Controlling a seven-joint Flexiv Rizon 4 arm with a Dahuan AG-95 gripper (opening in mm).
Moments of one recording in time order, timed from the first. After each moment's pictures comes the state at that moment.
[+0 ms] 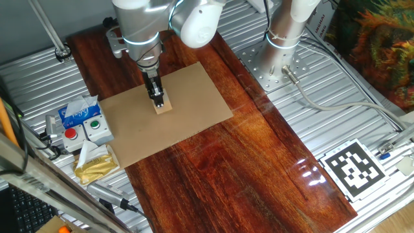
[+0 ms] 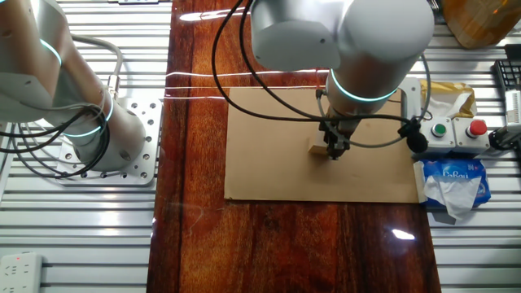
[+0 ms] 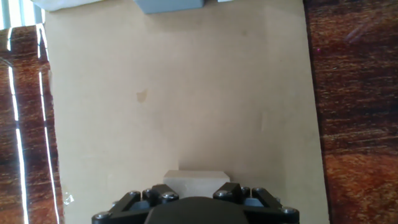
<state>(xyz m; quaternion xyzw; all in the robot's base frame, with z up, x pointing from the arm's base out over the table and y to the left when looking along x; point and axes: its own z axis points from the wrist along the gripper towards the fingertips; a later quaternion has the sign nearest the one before) 0.519 -0.018 0.056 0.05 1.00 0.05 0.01</state>
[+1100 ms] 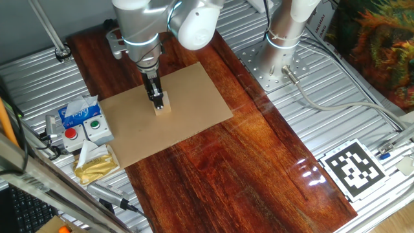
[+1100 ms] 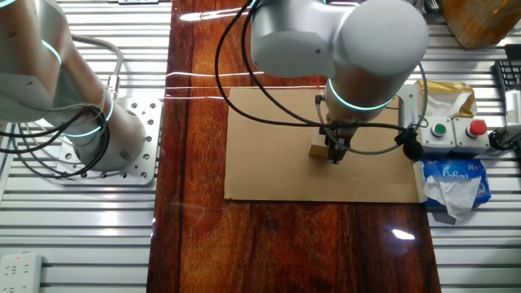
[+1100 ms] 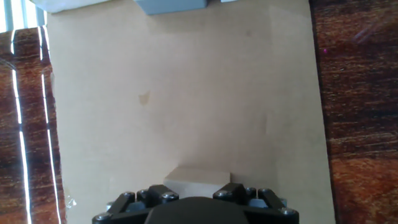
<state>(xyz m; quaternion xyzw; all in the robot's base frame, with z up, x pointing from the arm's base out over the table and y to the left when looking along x) 0.523 -0.013 0.049 0.05 1.00 0.07 0.02</state>
